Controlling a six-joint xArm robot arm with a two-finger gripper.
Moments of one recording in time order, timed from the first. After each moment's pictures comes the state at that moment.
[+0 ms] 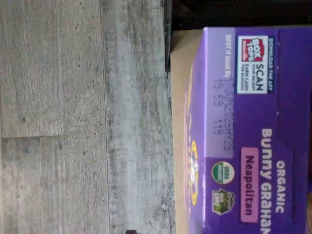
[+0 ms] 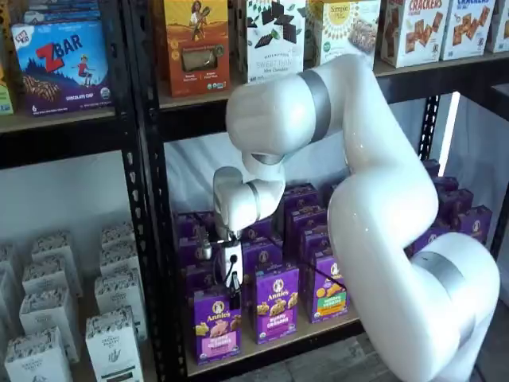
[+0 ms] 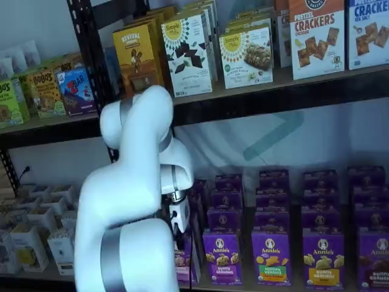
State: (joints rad) arm 0.33 0.97 -1.48 0.03 0.52 -1.27
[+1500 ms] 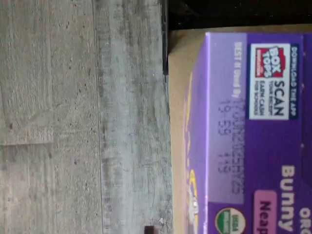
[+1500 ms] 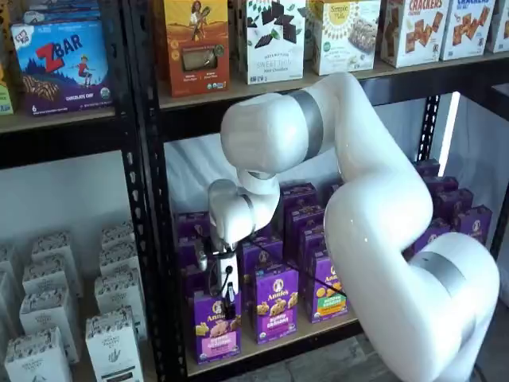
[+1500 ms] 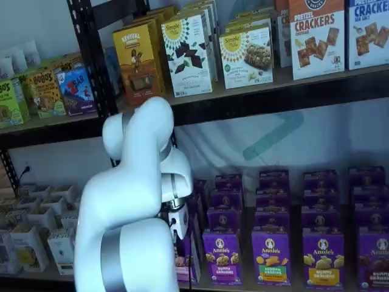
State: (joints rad) arm 0.35 1.07 -1.57 0.02 0.52 -1.23
